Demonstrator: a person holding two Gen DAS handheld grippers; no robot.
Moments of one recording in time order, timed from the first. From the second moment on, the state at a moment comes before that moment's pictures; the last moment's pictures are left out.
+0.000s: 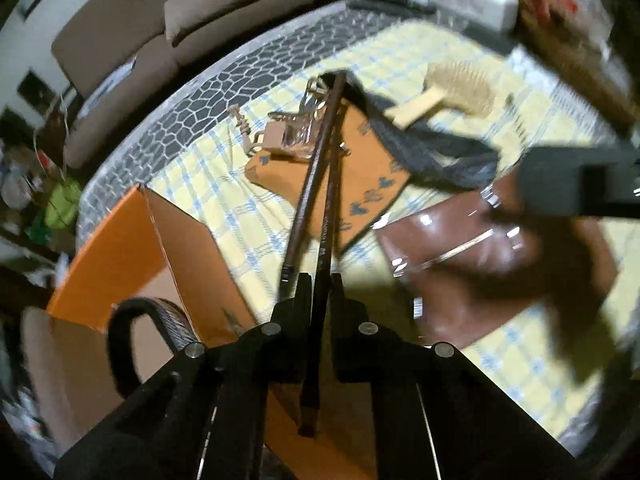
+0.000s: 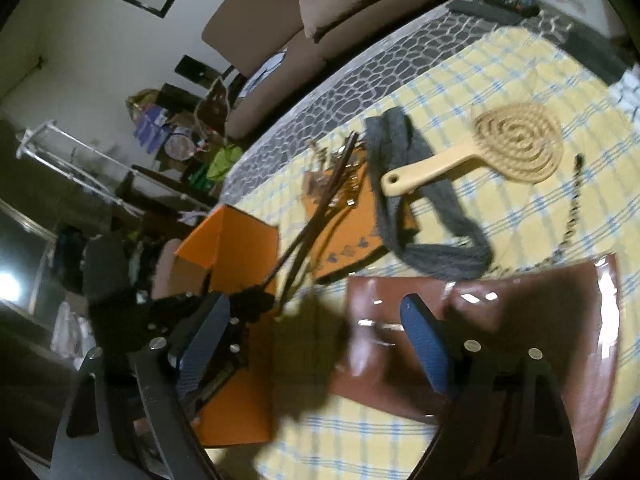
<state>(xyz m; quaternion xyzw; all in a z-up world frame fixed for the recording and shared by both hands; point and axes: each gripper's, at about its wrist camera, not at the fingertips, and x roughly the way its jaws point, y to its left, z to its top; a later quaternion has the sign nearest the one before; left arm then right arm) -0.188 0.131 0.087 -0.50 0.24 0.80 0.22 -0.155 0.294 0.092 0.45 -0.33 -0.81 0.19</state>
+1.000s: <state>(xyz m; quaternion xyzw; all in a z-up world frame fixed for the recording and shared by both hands) -0.117 0.007 0.144 -0.46 -0.08 0.84 0.27 -0.155 0.176 0.128 0.41 -0.29 -0.80 0.33</state>
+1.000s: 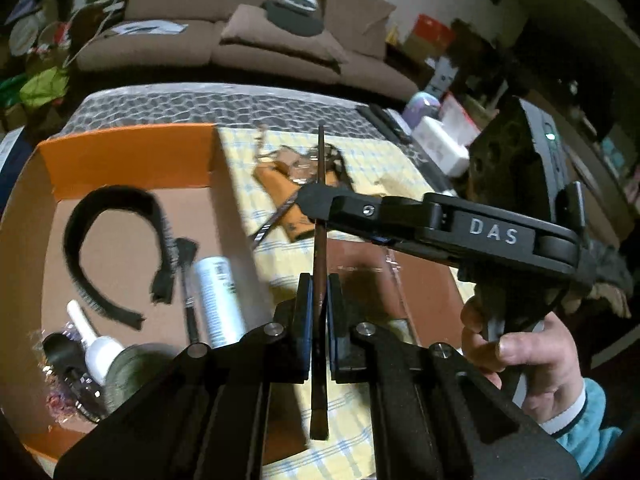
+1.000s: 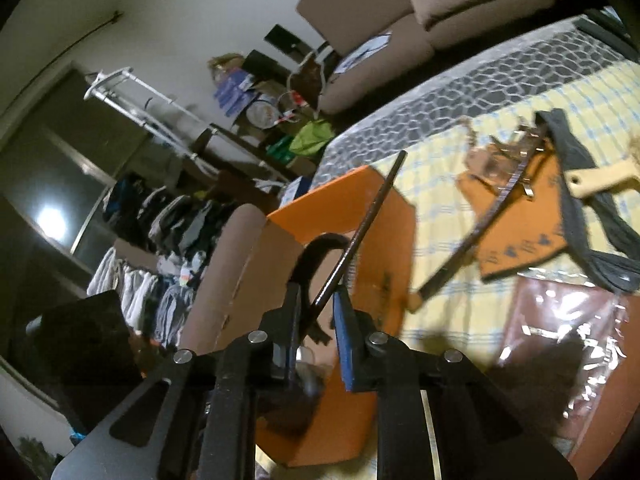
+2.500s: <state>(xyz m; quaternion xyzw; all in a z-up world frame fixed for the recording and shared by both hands) -0.133 -0.046 0.119 -0.49 -0.10 0.85 0.19 -0.163 0.146 0.117 0.44 -0.16 -0.85 0.25</state>
